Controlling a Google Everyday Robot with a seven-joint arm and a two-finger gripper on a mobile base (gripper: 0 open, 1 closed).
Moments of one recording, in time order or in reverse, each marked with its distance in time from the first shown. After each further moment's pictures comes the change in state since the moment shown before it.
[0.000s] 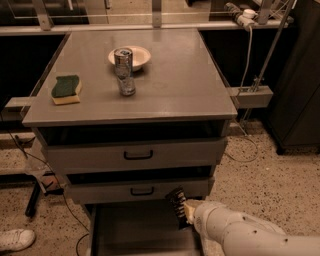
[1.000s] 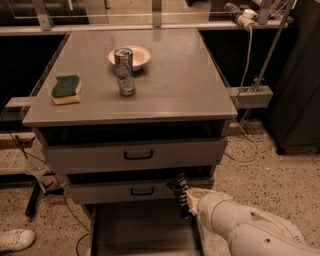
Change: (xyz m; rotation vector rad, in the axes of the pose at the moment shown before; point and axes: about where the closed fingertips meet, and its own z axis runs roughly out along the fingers) arm -0.046 0.006 -0.039 0.020 -0.097 -0.056
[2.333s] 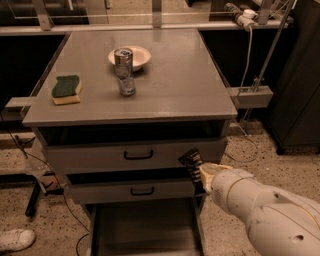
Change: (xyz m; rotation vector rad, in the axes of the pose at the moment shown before) arm -0.081 -0.023 -0.057 0.101 -0.094 -0.075
